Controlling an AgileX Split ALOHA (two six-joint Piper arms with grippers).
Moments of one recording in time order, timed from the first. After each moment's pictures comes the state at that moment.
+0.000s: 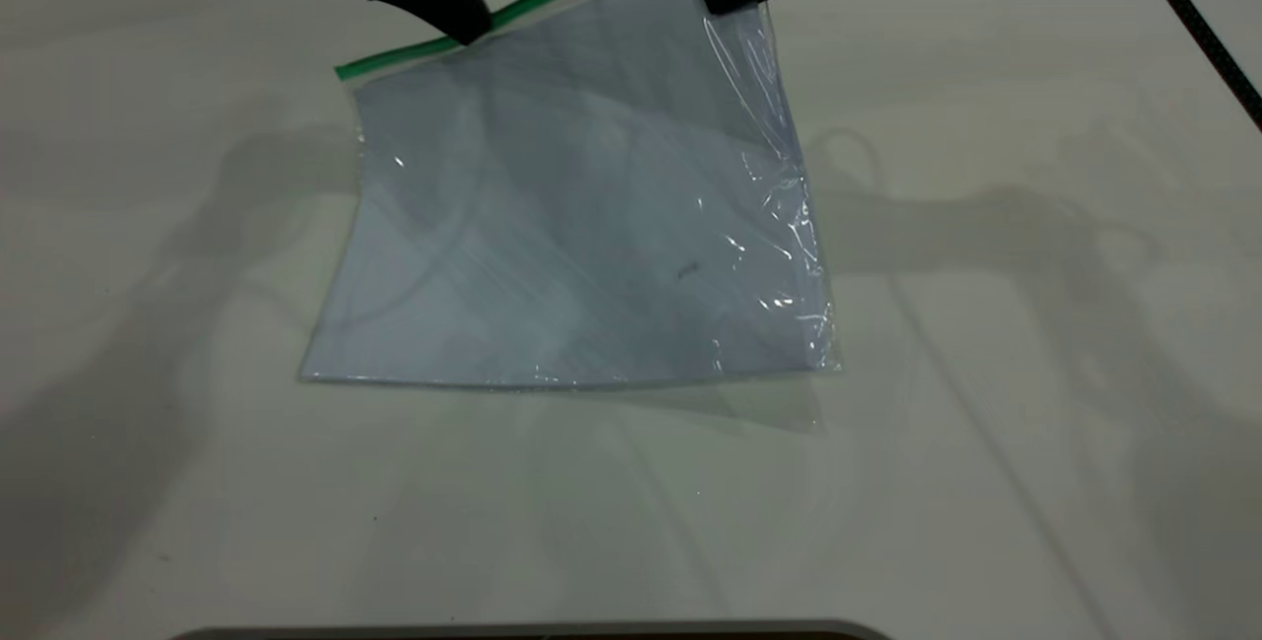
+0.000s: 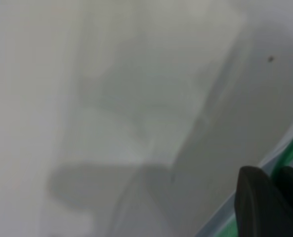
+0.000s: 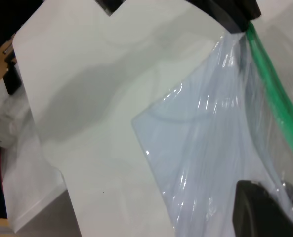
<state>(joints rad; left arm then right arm) -0.17 2.41 -1.81 -0.66 0.86 1.50 0.21 2.19 -1.35 1.29 0.91 -1.50</state>
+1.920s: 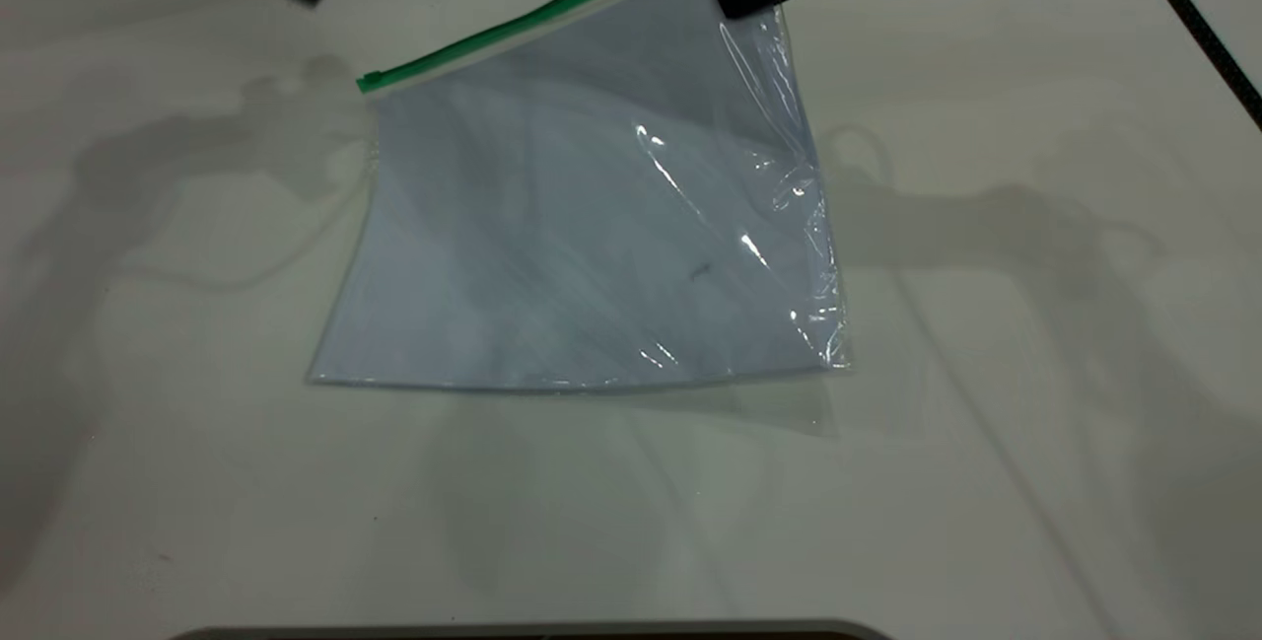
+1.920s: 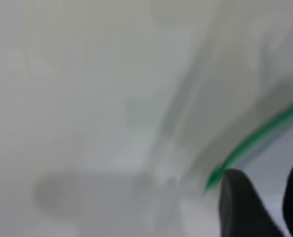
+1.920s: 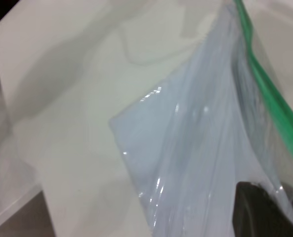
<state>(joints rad) 0.02 2.38 -1.81 -0.78 0.80 1.42 0.21 2.20 -1.35 1.27 0.85 -1.52</state>
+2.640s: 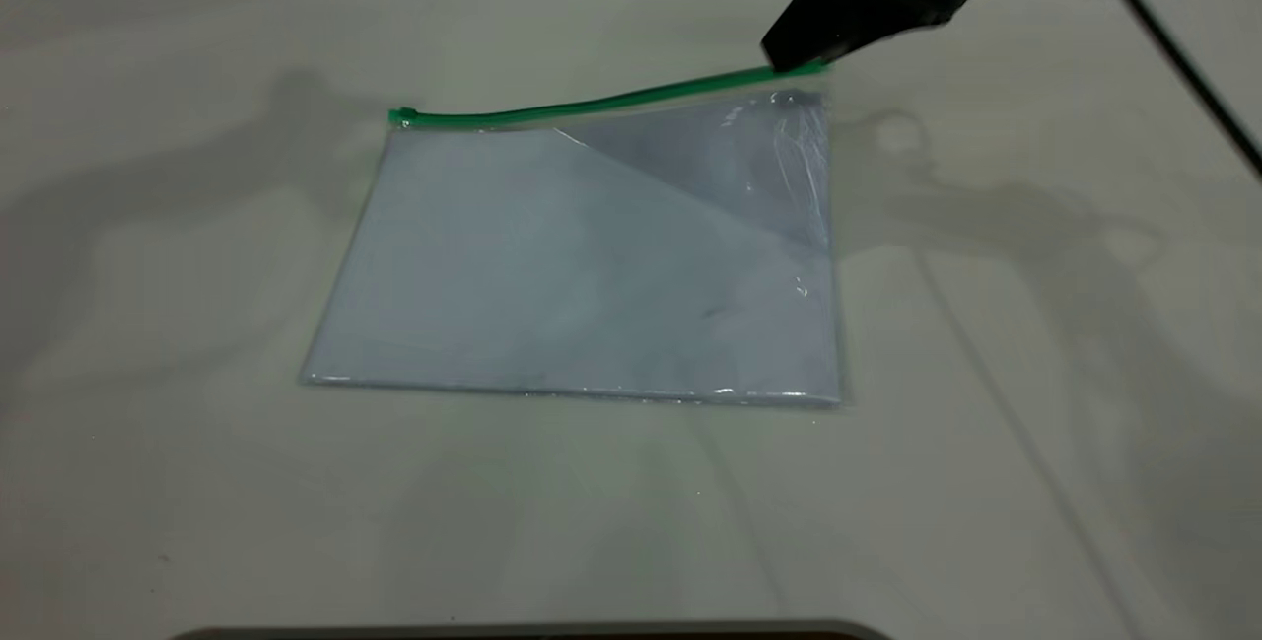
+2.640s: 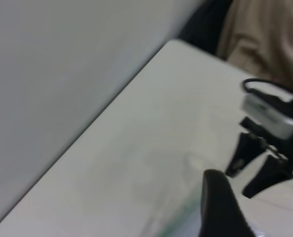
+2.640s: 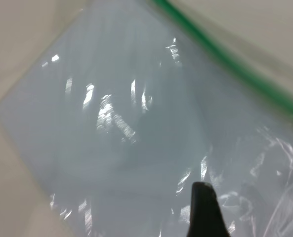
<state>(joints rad) 0.02 1.92 -1.81 -1.11 1.08 1.25 0.19 2.22 -1.35 1.14 0.63 -1.36</state>
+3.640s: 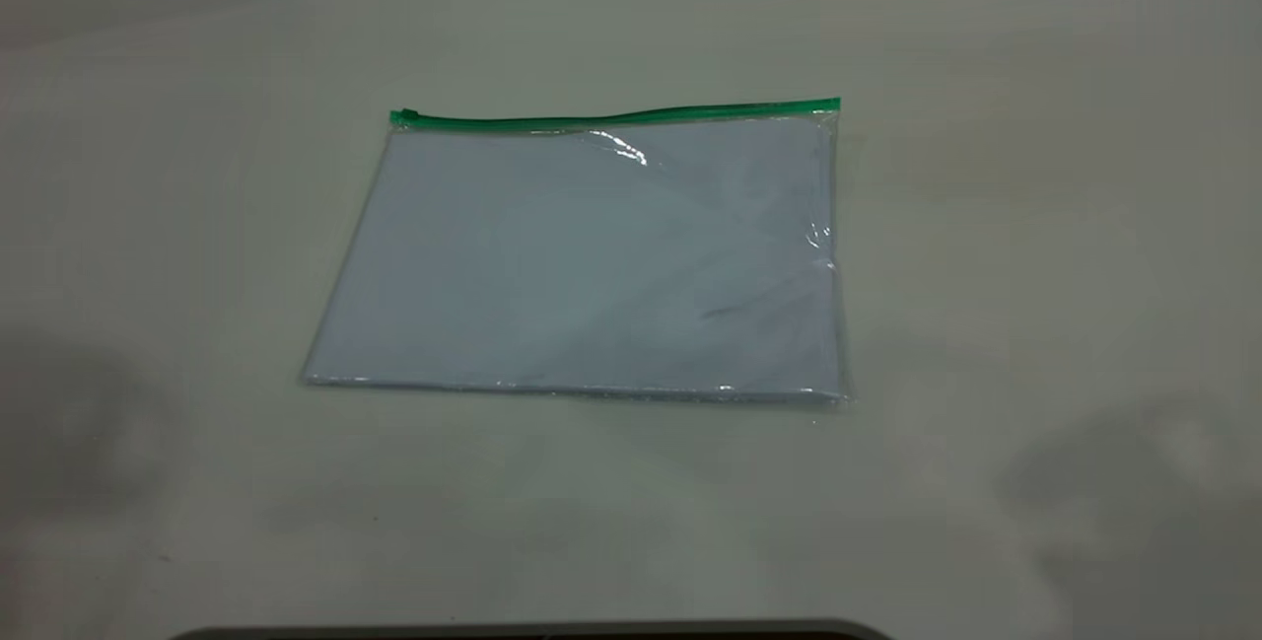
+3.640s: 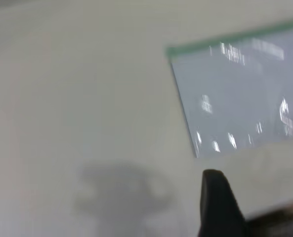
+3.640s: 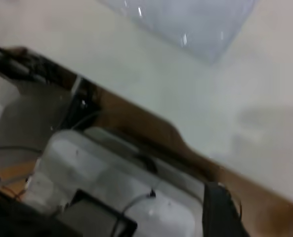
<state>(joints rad) 0.03 1.16 -1.32 -0.23 1.17 0.32 0.18 1.06 -0.95 0.37 1.23 -0.31</state>
